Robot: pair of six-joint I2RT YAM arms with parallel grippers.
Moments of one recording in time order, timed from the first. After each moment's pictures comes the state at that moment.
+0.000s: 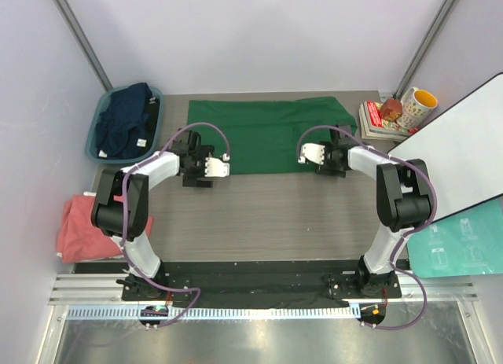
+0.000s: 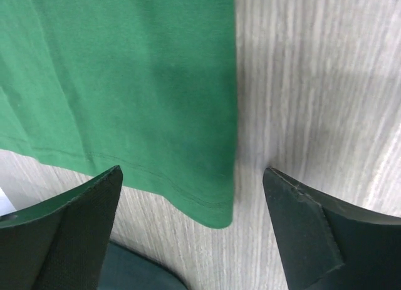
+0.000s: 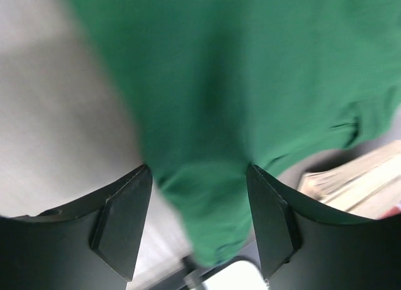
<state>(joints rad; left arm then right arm) -0.24 1.77 1.08 -0.38 0.18 1.40 0.15 1.80 1.07 -0.32 0.01 -1.29</state>
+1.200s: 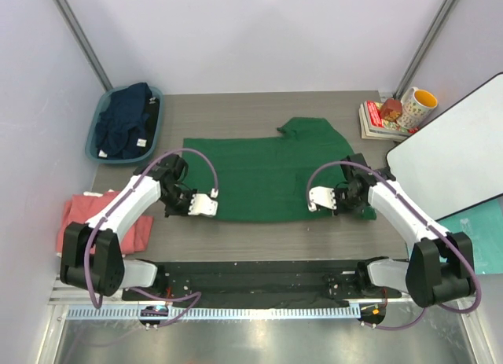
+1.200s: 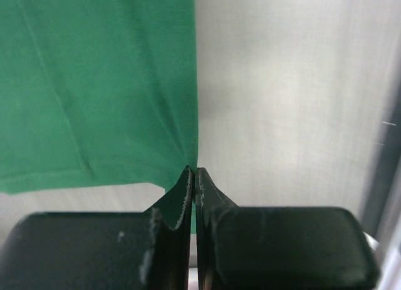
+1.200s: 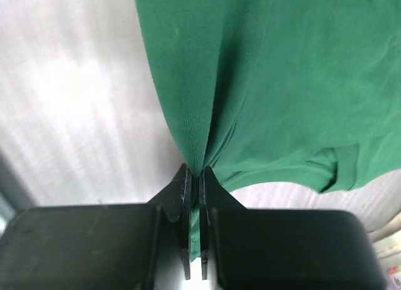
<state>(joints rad) -0.26 1.34 0.90 -0.98 0.32 1.44 0.20 1.26 0.81 -0.87 -0.14 -1.38</state>
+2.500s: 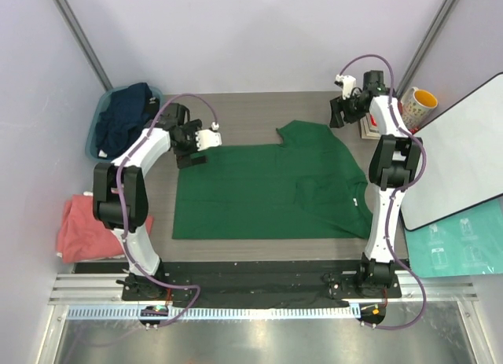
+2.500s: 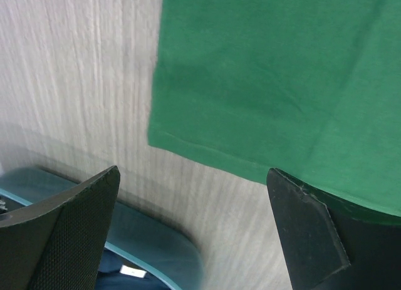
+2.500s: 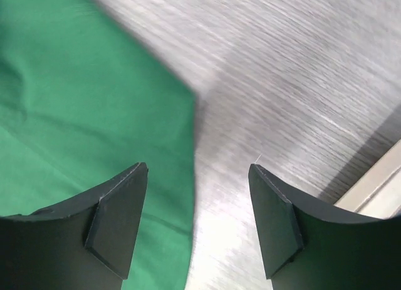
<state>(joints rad) -0.16 1.83 1.41 -0.65 0.23 1.24 -0.08 2.39 2.20 -0.80 -0.46 -0.52</state>
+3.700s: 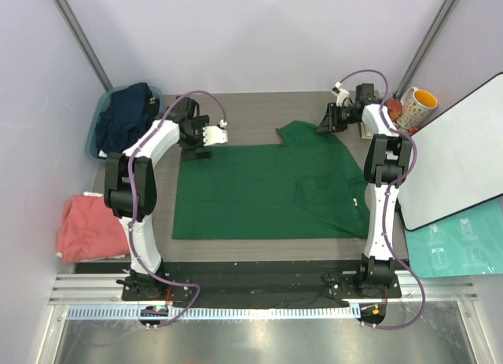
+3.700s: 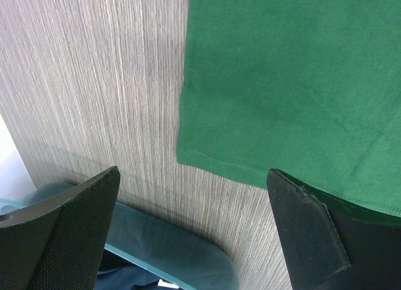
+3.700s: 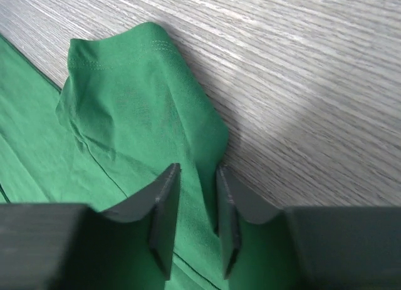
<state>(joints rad) -0.20 1.98 1.58 -0.70 0.15 1.31 -0.09 2.56 2.23 -0.73 -0.81 -0.18</state>
